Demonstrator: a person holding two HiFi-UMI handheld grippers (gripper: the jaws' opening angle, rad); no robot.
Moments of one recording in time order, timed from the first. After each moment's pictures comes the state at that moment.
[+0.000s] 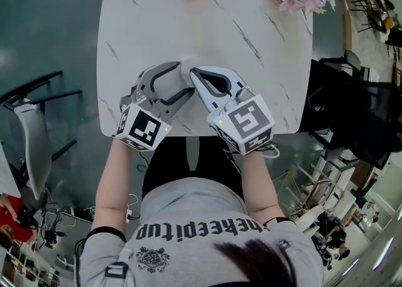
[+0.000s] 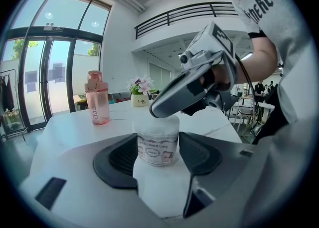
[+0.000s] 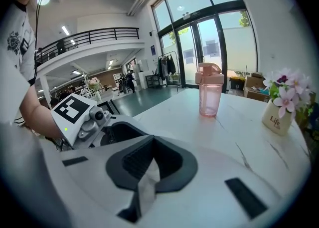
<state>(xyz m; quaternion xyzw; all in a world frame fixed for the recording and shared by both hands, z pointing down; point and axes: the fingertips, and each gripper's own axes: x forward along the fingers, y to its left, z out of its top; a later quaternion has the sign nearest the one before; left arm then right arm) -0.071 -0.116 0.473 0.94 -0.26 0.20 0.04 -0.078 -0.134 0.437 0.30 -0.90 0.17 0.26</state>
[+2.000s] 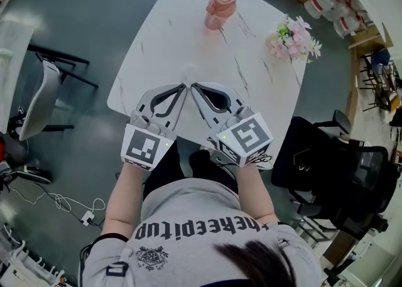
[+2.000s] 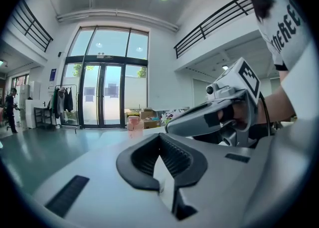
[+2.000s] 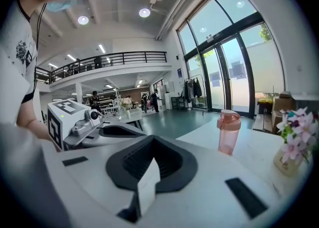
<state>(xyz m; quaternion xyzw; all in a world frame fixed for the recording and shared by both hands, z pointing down) -0.075 -0.078 0.324 0.83 -0.54 0.08 0.04 -0.063 -0.082 0.317 0.16 -0.97 0.09 0.14</state>
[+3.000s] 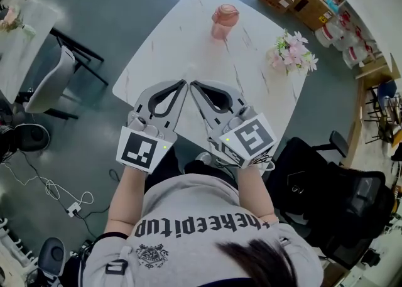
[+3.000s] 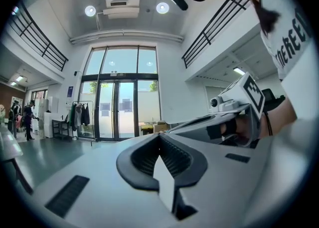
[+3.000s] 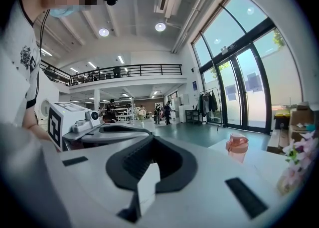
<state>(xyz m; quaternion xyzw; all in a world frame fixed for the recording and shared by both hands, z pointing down) -0.048 -0.043 0.250 0.78 -0.62 0.03 -0.01 -0.036 -0.048 0.253 0.08 -0.99 0.04 0.07</state>
